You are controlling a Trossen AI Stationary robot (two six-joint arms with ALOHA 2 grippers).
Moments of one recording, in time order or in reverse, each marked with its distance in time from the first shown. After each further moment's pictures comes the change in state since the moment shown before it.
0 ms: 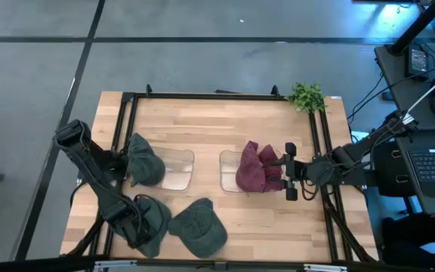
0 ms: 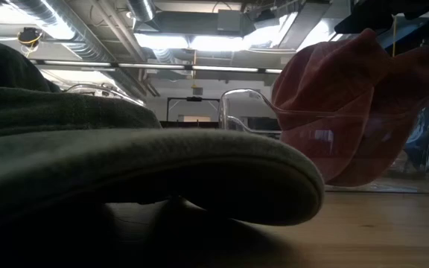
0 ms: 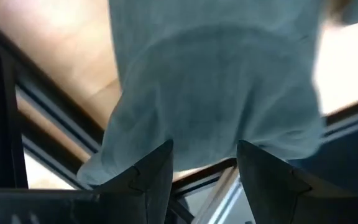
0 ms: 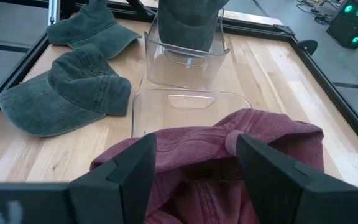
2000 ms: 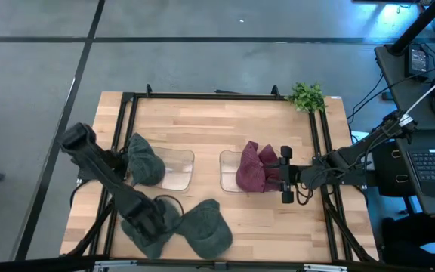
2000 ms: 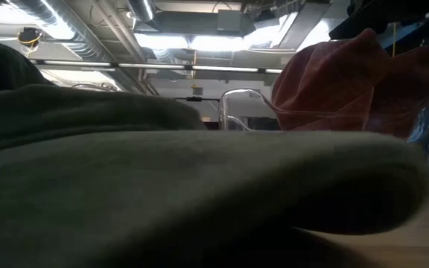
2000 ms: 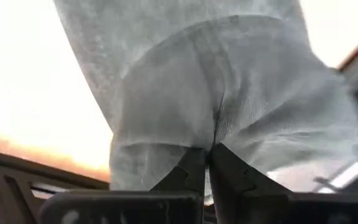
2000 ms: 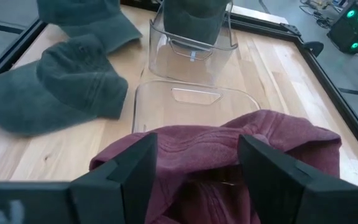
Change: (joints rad) left arm 0.130 0.042 -0.004 0.047 0.057 0.604; right arm 0.000 0.076 0.000 0.044 0.000 -0.055
